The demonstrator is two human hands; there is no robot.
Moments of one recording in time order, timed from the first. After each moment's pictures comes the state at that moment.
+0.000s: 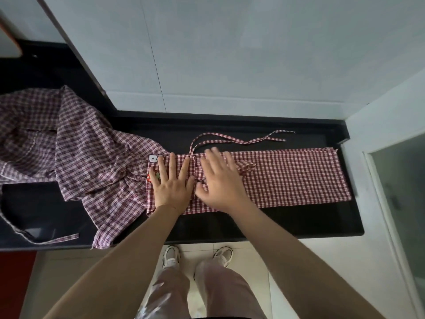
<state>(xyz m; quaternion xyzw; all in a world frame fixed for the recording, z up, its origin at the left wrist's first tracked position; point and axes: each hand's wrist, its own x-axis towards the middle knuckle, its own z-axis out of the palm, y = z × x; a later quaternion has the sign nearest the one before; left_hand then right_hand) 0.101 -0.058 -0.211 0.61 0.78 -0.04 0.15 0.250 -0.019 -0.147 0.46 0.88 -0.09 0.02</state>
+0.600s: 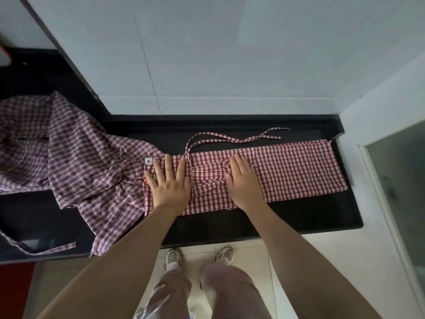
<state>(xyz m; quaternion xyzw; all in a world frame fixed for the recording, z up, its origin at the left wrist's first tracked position) 0.099 -0.051 -0.203 0.61 0.77 -0.06 0.17 0.306 -0.010 -0.196 0.62 0.77 -0.16 -0.01</state>
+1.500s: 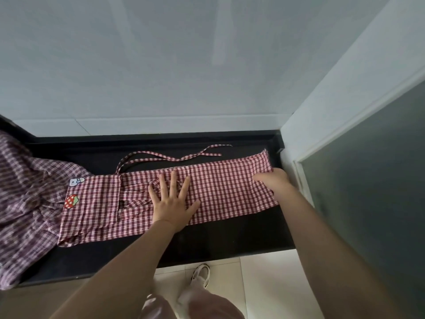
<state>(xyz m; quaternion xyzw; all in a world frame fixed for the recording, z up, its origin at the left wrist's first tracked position) 0.282 -0.010 -0.198 0.67 0.71 -0.13 0.18 0.545 0.098 -0.133 0.82 0.35 -0.44 -0.09</state>
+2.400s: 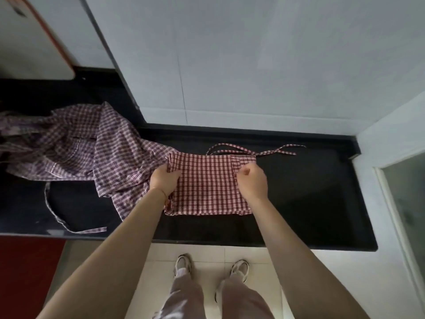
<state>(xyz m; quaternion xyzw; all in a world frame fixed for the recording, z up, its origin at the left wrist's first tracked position) 0.043 -0.048 -0.122 0.26 0.81 0.29 0.43 0.259 -0.006 -0.107 0.74 0.54 -0.37 -0.18</state>
